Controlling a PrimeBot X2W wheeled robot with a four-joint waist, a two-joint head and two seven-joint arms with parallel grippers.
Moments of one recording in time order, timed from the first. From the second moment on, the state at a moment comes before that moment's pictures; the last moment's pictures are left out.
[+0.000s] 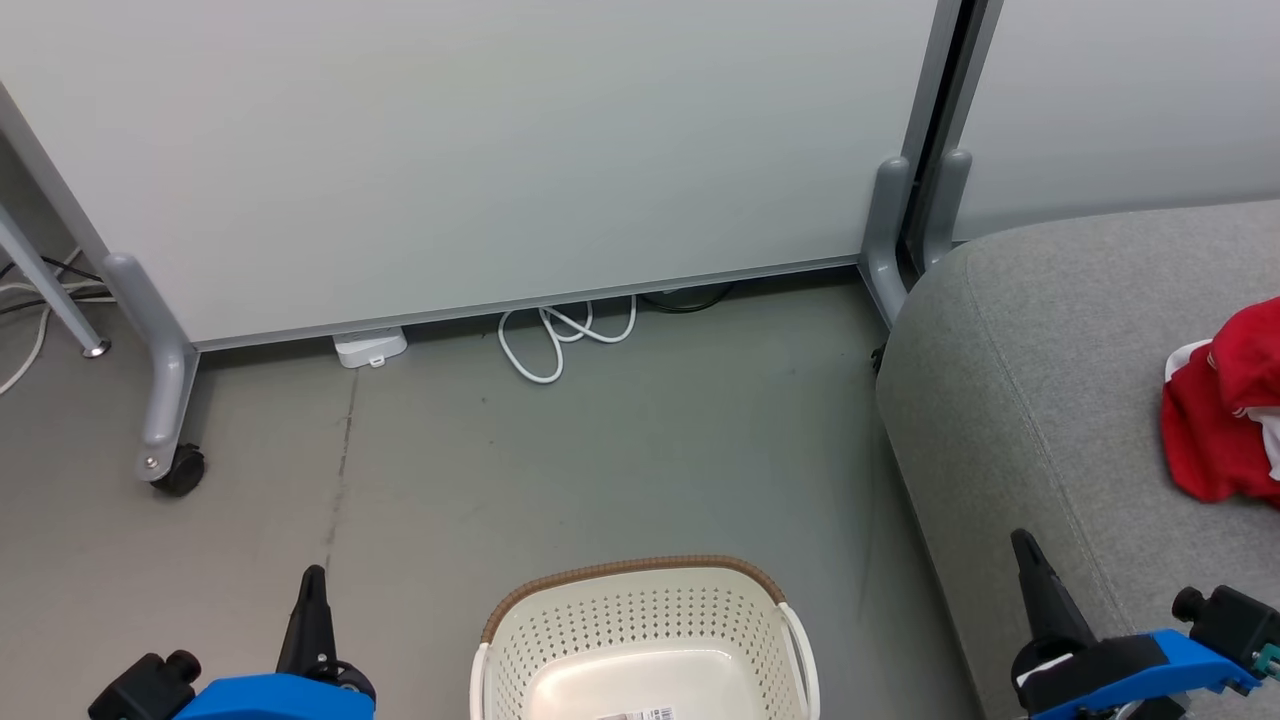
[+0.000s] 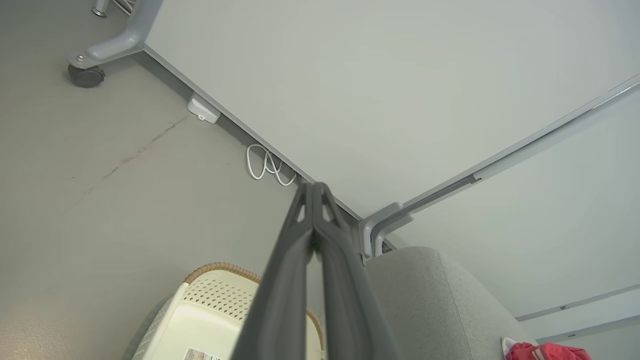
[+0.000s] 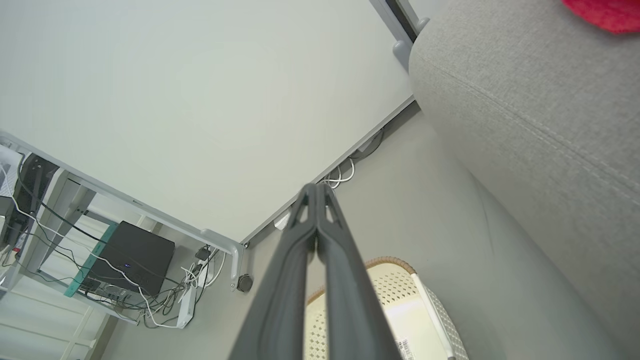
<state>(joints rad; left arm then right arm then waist) 0.00 0.04 0.03 0.35 -0.88 -0.13 -0.09 -0.02 -0.05 -0.05 0.27 0.80 0.13 0.00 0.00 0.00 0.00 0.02</state>
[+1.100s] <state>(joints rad) -0.05 0.05 0.07 0.30 -1.22 -0.13 0.01 -0.06 -0.05 -0.08 0.26 1.18 0.13 0.05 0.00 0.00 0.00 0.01</state>
